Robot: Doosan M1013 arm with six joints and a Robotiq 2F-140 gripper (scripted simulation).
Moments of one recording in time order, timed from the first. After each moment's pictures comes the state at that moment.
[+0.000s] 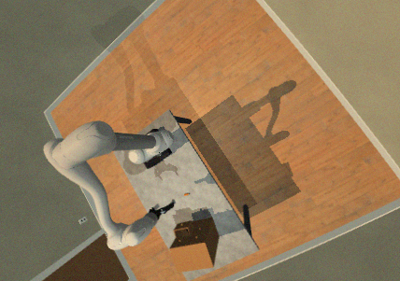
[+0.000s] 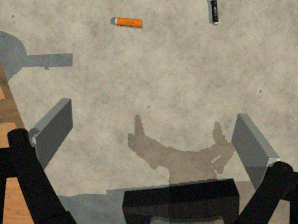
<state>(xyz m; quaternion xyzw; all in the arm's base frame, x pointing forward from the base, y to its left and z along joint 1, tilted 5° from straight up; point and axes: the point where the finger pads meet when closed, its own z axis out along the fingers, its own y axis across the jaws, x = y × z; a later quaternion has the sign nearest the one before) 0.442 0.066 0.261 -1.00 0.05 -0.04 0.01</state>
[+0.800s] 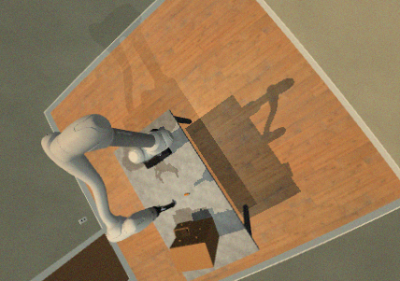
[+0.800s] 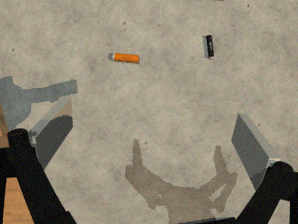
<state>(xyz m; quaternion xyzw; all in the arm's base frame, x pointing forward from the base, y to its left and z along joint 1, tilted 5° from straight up) 0.458 0.062 0.247 -0.99 0.06 -0.13 0.01</state>
